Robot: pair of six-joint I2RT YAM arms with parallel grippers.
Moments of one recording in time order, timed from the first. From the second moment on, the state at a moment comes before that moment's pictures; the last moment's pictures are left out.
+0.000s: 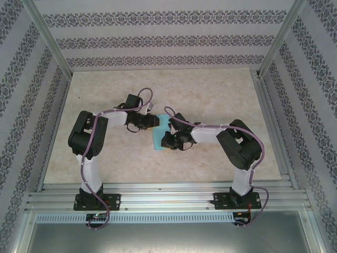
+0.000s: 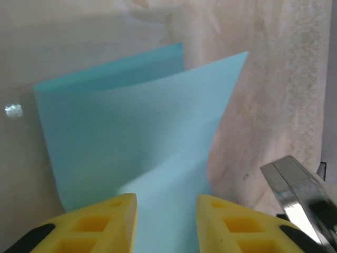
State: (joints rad) left arm -0.34 2.00 1.18 -0.21 0.71 -0.45; right arm 0.71 1.88 0.99 -0.19 -0.42 0.83
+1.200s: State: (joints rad) left arm -0.24 2.11 1.35 -0.23 0.57 -0.37; right arm 0.71 1.89 1.02 -0.23 -0.42 0.81
